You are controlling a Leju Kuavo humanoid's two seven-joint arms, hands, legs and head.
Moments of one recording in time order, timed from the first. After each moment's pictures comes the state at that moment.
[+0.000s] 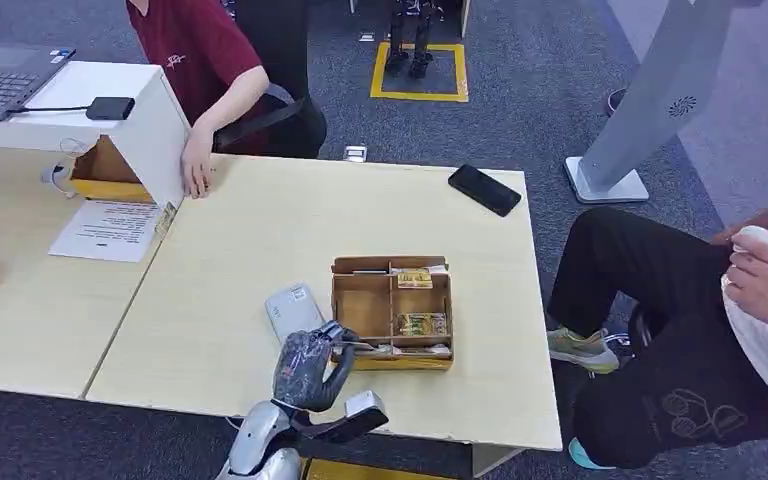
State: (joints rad) left arm -0.11 -0.19 -0.42 -1.07 -1.20 0.69 -0.35; right arm -0.05 0.11 -0.58 -0.20 1.51 -0.42 0.10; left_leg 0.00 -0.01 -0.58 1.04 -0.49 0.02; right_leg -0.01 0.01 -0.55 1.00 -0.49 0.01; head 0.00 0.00
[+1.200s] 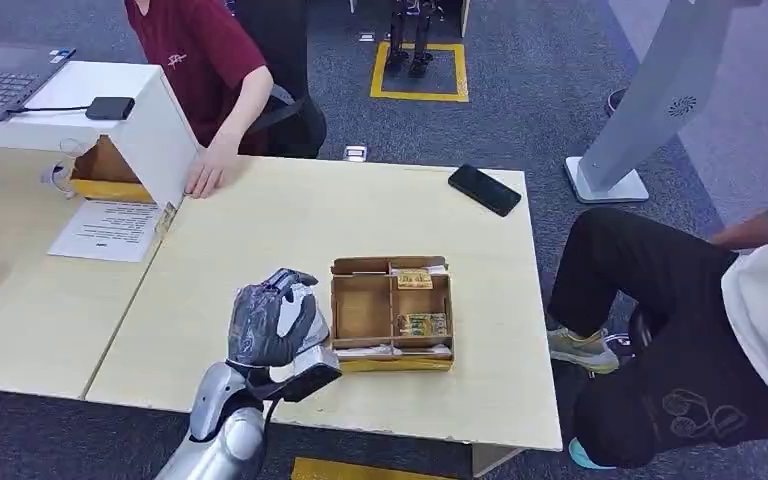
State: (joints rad) left arm -0.14 -0.06 -0.43 -1.33 -0.96 0.61 -0.39; right arm -0.05 0.12 -0.59 -0.20 1.51 -0.42 0.10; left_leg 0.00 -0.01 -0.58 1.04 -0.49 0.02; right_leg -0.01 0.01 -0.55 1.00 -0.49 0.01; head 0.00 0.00
